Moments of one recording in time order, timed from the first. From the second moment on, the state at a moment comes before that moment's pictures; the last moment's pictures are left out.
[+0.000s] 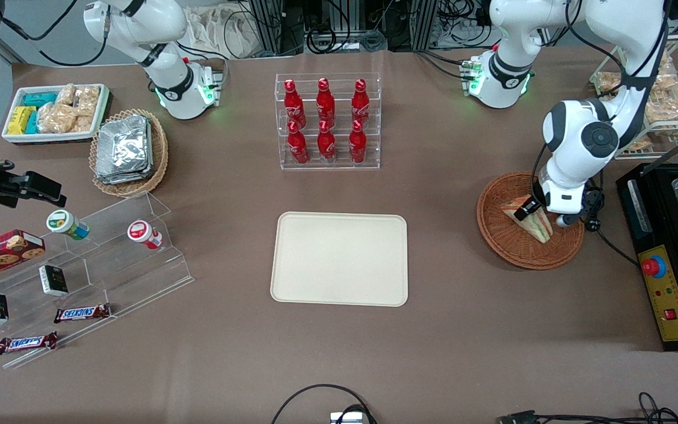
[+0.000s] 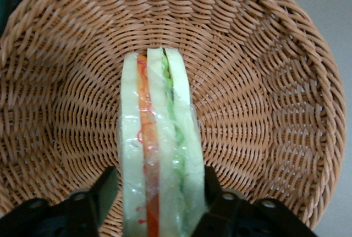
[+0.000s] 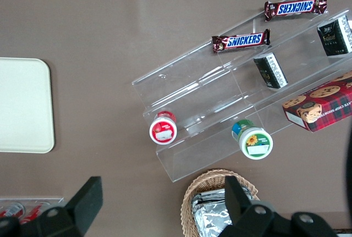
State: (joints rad) arm 0.04 0.09 -0.08 -2.55 0.05 2.65 -0.72
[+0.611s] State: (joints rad) arm 0.03 0.02 -0.08 -2.53 0.05 2.51 -0.53
